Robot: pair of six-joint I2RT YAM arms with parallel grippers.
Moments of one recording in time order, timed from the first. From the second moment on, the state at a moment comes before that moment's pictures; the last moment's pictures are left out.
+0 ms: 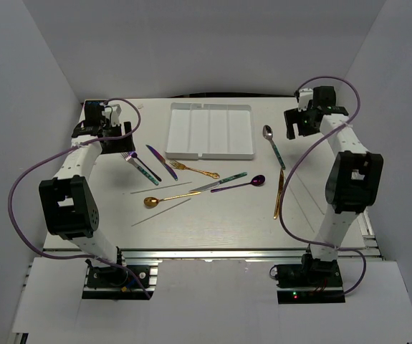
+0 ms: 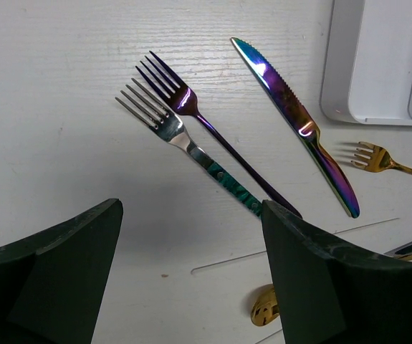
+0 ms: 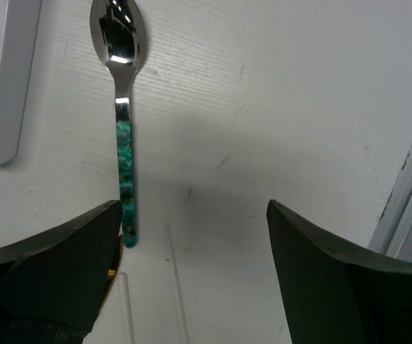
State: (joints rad) left arm 0.10 1.67 1.33 -0.55 0.18 0.01; right arm -0.03 1.91 1.61 -0.60 -0.17 -0.31
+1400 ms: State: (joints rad) left arm 0.10 1.67 1.32 -0.56 0.06 0.05; right arm 0.10 2.22 1.75 -0.69 -0.12 -0.29
